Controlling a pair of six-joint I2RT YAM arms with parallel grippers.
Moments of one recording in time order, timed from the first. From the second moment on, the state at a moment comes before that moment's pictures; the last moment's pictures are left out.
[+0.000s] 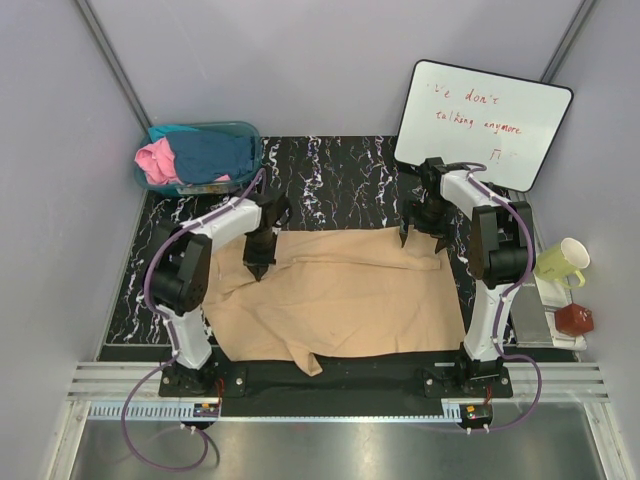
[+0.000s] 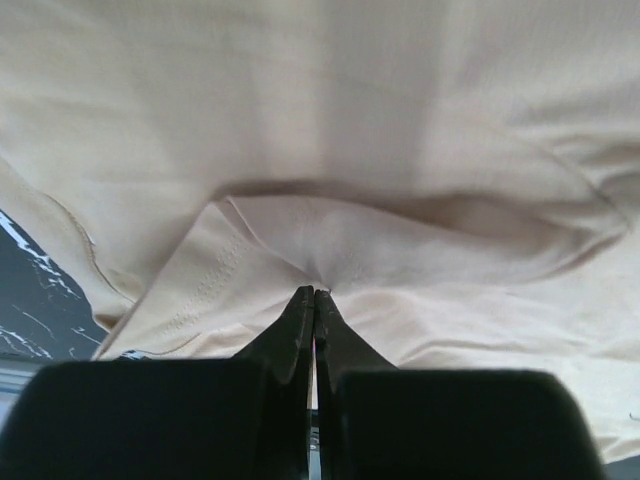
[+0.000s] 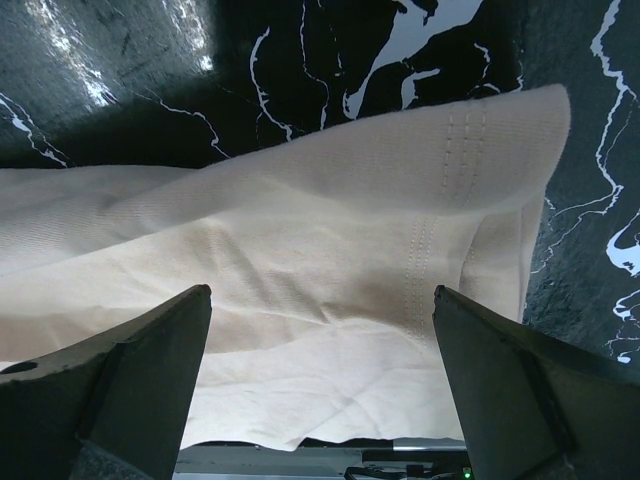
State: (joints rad) left arm -0.44 1.86 1.30 -1.05 -0.12 -0.38; right arm 0.14 2.04 1.54 -1.00 -0.05 0.33
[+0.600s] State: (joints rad) left arm -0.42 1.75 1.41 -1.05 -0.07 -0.41; right arm 0.14 2.04 1.51 -0.99 -0.05 0.33
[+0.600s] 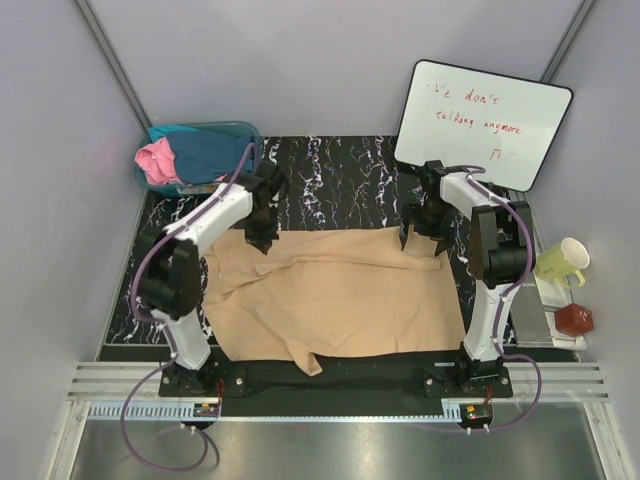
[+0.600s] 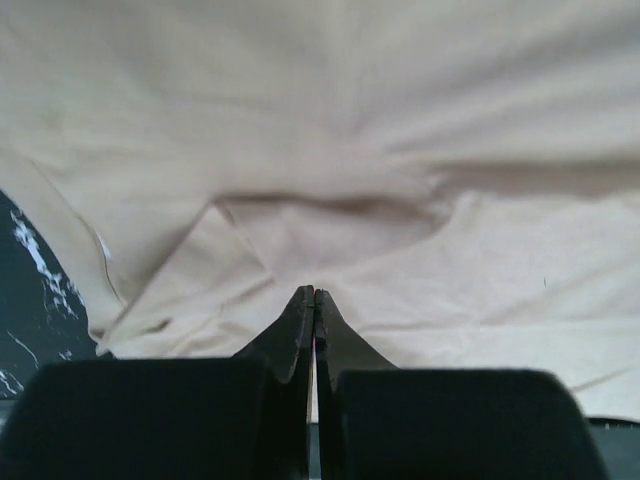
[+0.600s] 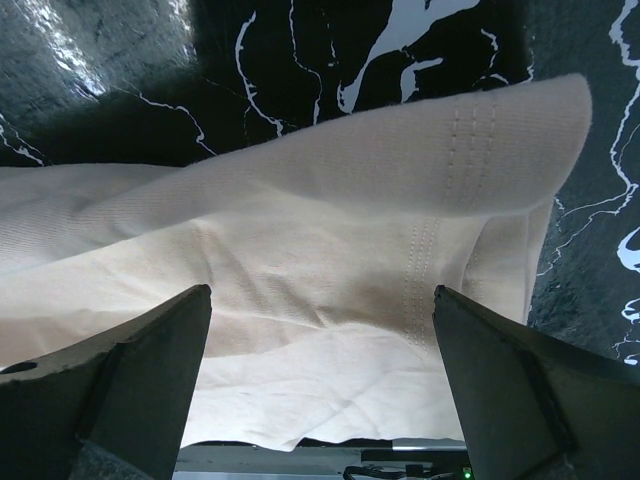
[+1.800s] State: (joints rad) left arm -0.37 1.69 1.30 -1.08 -0.01 -0.34; right arm 0.14 2.04 1.50 -0.98 -0.05 0.33
